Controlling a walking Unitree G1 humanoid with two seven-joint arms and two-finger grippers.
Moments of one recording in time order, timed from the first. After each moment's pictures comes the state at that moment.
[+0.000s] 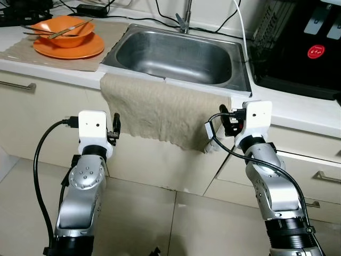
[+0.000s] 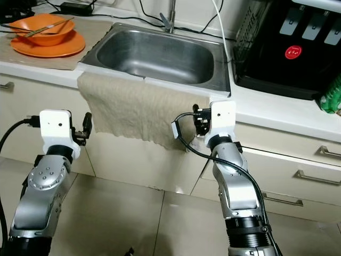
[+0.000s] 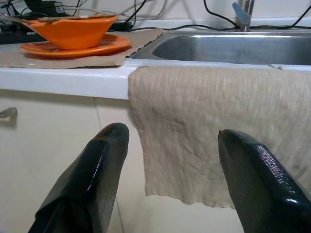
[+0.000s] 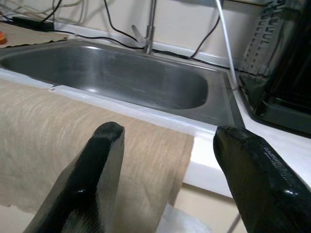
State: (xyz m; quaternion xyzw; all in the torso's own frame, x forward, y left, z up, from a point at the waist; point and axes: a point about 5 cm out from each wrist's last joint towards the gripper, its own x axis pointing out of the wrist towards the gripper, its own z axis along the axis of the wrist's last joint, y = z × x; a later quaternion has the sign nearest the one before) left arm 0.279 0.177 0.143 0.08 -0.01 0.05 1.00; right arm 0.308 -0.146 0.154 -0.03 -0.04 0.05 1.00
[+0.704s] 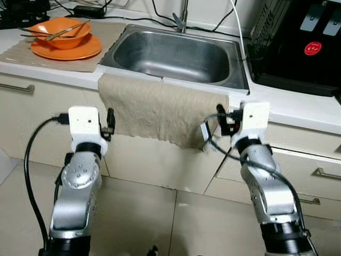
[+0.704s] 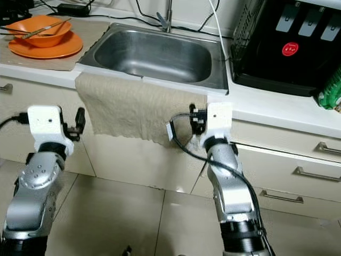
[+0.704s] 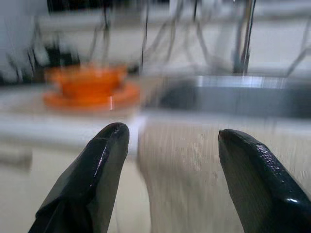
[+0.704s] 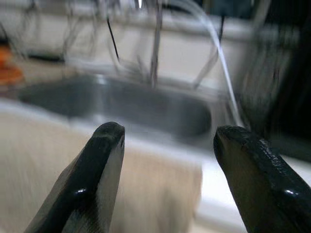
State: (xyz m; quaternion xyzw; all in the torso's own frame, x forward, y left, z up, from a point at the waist) left arm 0.284 0.180 0.197 0.08 -0.10 0.05 0.99; right arm 0.307 -0.128 0.186 -0.03 -0.10 0.05 0.99
